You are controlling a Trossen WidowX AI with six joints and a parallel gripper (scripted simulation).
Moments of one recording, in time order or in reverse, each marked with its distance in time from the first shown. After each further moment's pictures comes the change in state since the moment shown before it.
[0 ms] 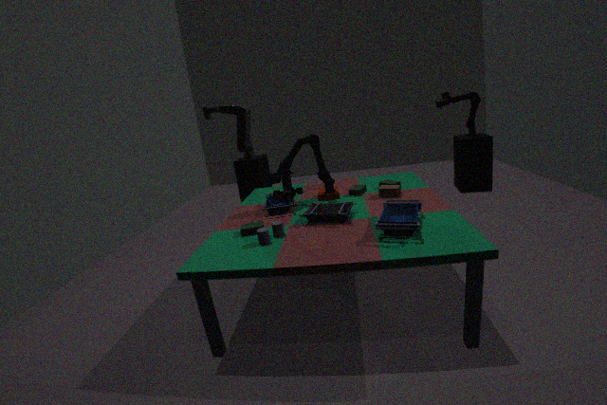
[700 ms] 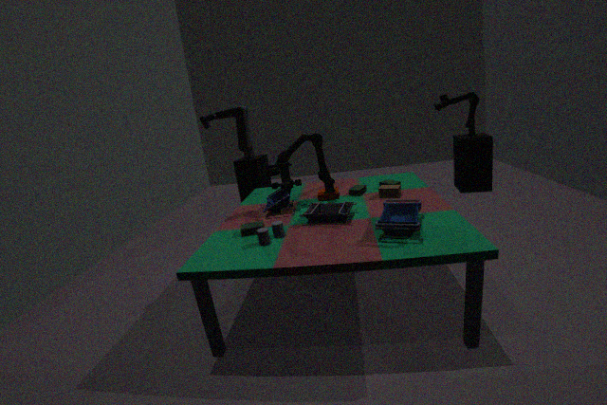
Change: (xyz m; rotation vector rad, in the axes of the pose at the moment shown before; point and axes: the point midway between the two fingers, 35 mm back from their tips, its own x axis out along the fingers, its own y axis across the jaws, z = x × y) arm -0.053 -0.002 0.000 -0.001 0.001 0.011
